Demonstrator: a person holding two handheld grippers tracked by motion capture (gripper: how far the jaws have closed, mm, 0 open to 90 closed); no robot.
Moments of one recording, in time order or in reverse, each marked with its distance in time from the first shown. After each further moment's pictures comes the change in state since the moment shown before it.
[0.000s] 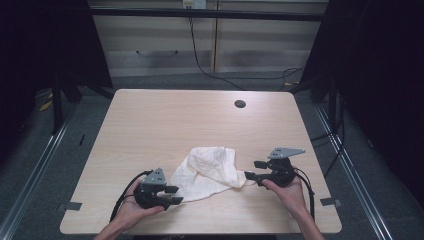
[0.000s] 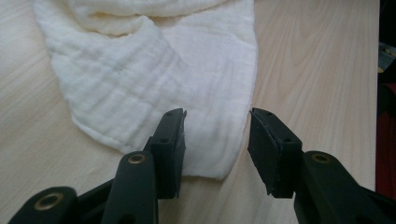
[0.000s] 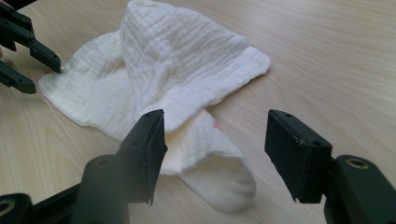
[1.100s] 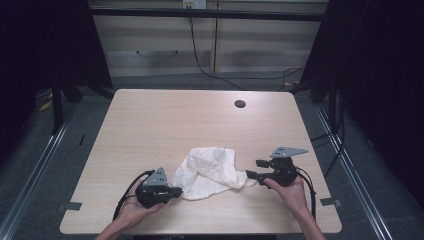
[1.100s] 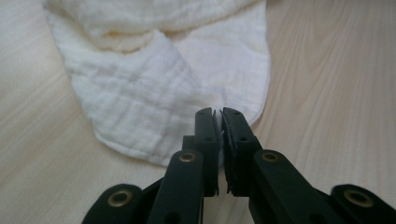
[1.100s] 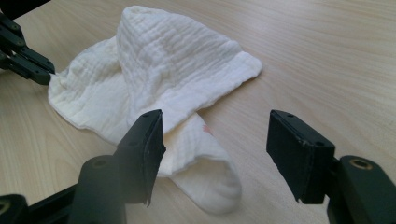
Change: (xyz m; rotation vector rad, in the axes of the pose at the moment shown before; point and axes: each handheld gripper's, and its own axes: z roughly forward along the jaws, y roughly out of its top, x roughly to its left) left arm -0.001 0.006 -0.004 -0.071 0.037 0.032; right arm -0.003 0.000 -0.004 -0.013 -0.002 0.024
